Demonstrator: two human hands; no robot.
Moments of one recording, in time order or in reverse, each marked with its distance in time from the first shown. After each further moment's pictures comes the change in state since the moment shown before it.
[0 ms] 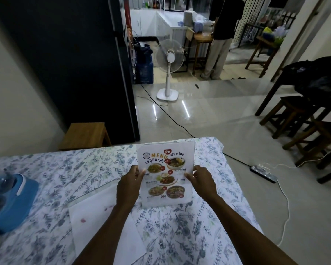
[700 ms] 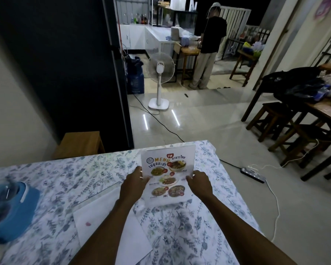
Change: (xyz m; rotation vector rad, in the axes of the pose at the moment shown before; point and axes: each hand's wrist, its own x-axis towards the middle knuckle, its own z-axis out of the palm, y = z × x) left_hand 0.001 0.001 -0.024 -0.021 -0.229 -0.056; right_hand -0.039 -0.034 -0.002 -0.007 0.022 0.201
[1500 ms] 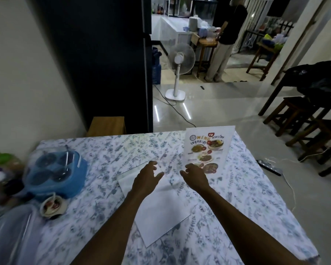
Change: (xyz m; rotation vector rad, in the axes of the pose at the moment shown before) left_hand -0.075 -0.116 -0.078 -0.041 -0.102 0.035; right_hand -0.115 -0.097 0.115 -0.054 -0.143 -0.145
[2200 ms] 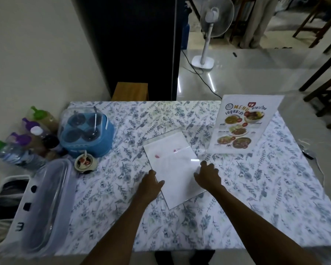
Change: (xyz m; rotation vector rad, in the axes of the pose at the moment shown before) left_hand -0.093 -0.121 0.025 0.028 -0.088 -0.421; right_hand -0.047 0.023 0.103 -0.294 -0.157 0.086
